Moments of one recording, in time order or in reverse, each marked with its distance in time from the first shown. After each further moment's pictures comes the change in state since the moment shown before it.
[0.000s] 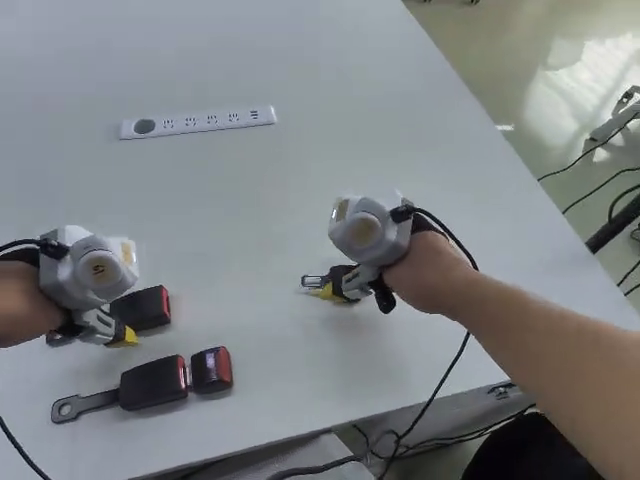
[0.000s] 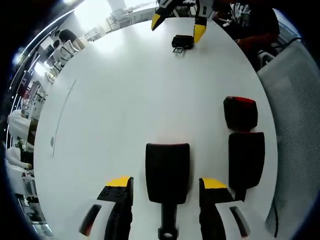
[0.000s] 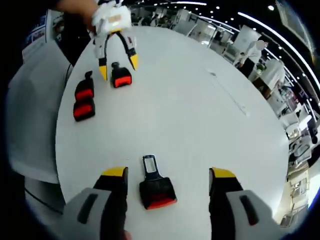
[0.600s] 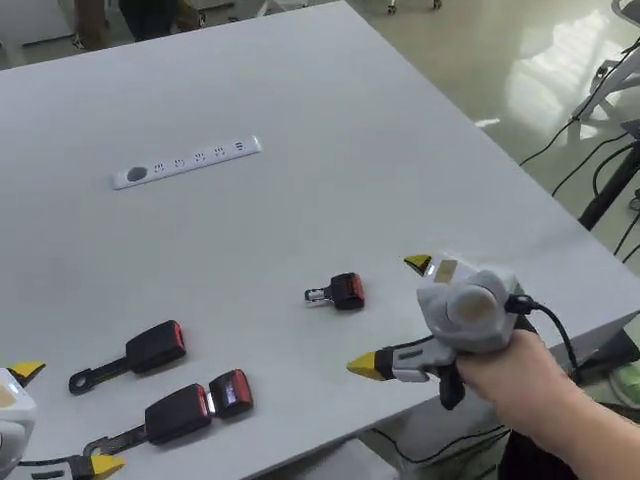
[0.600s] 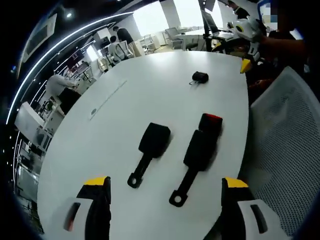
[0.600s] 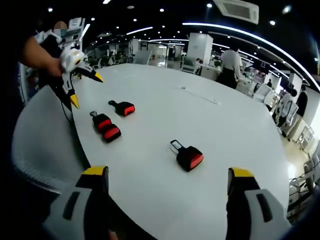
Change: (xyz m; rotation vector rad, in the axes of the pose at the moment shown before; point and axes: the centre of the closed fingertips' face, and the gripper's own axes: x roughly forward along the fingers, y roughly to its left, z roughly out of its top) left arm -0.102 -0.078 -0.055 -0.416 -0.169 0.257; right arm -0.086 0.082 -0.041 0.315 -0.174 -0.131
